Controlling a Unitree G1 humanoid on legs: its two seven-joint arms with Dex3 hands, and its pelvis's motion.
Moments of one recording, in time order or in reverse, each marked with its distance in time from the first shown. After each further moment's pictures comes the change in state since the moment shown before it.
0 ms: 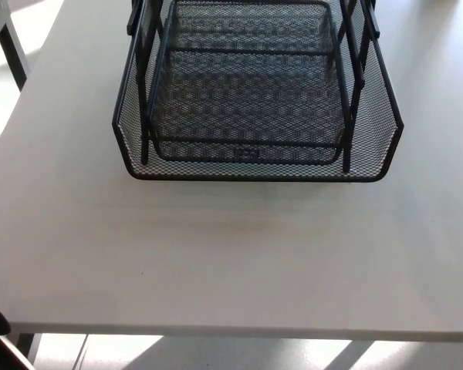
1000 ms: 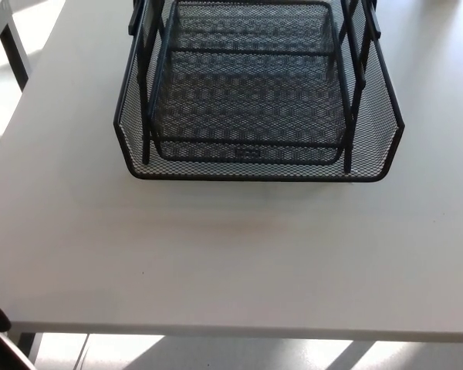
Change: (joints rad) left_arm -0.013 0.000 -0.001 0.008 0.000 0.000 0.000; right_arm -0.193 -0.011 0.124 1.005 0.187 -0.044 0.070
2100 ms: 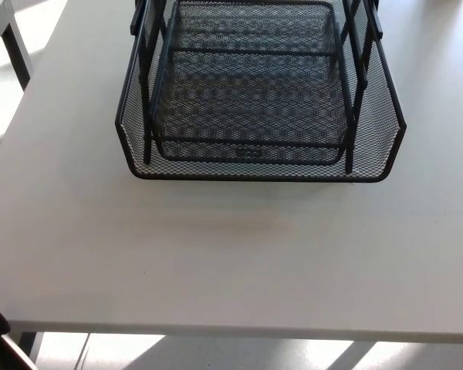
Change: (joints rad) left_arm 0.003 -0.001 -0.004 0.013 0.003 -0.008 0.002; right_arm -0.012 -0.036 0.159 -0.030 0.250 0.073 0.306
